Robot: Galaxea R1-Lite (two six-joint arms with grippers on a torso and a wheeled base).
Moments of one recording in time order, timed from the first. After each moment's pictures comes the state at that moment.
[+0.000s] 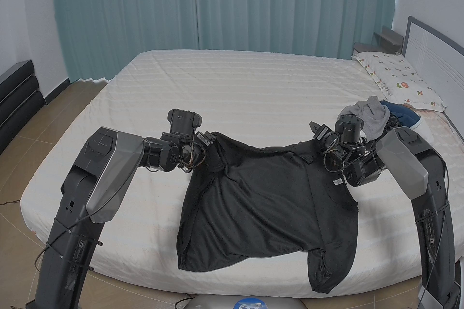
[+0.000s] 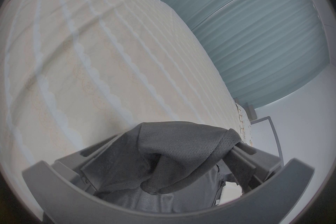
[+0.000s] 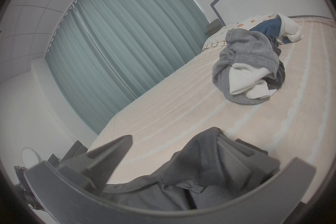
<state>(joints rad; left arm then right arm) -0.34 2.67 -2.00 -0.09 0.04 -1.06 0.19 2.63 -1.59 -0.89 -0.16 0.66</state>
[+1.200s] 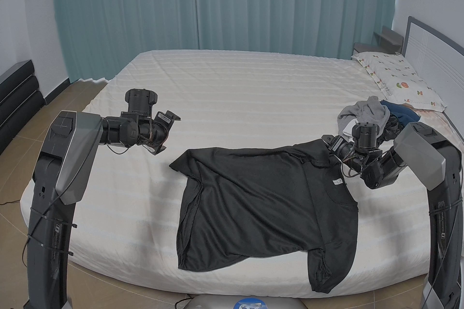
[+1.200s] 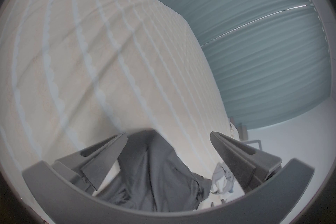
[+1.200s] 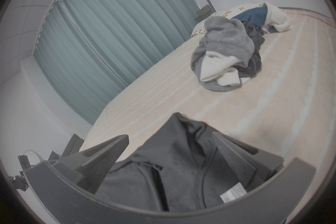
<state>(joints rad) -0.16 2.57 -2.00 -0.01 -0.10 -1.12 0.11 2.52 -1.37 -0.83 -0.05 0.68</state>
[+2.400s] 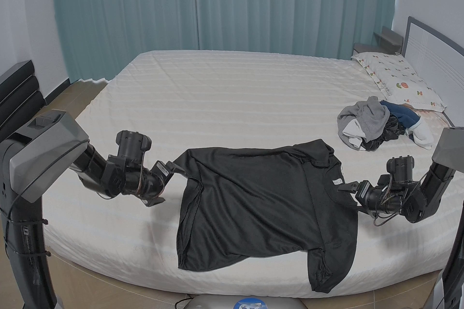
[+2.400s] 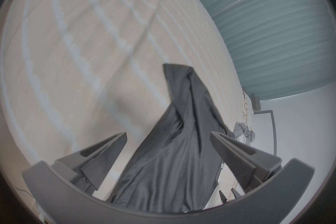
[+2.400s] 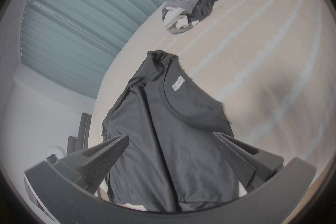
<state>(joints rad) -0.21 2.27 -1.14 -0.36 -0.21 -1.04 0.03 2.18 -0.61 -0.90 0.27 0.73</state>
